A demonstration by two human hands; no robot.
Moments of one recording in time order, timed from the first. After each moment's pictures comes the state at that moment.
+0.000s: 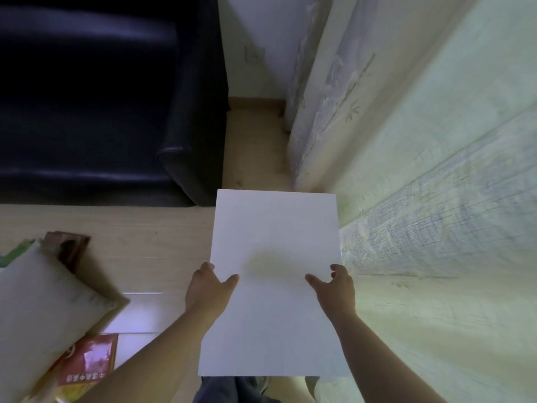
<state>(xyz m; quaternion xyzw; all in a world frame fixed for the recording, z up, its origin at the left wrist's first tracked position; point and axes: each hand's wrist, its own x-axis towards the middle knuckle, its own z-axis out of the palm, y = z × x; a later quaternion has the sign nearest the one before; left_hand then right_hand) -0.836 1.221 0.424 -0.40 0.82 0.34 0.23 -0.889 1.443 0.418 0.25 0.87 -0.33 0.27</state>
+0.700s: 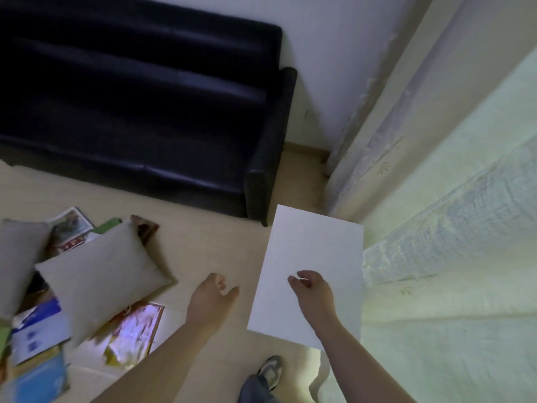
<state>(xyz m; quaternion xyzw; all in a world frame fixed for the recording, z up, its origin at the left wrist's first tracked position) -0.668 1.172 0.607 -0.44 0.78 0.43 0.11 -0.760 1.347 0.615 0.08 0.85 -0.43 0.30</state>
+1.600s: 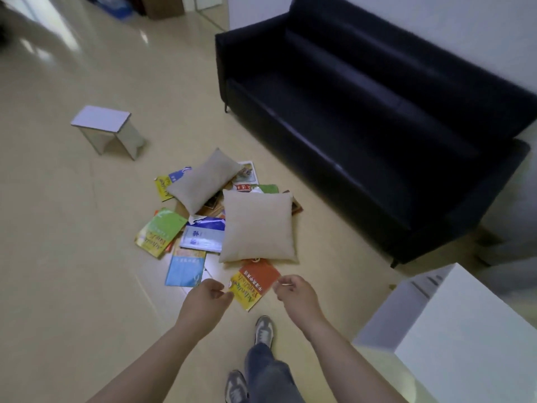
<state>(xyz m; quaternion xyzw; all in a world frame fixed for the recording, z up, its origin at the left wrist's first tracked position) -0.215 0.946 0.643 -0.65 0.60 0.47 -0.02 -0.384 1.023 0.634 -0.20 0.80 -0.32 0.47</state>
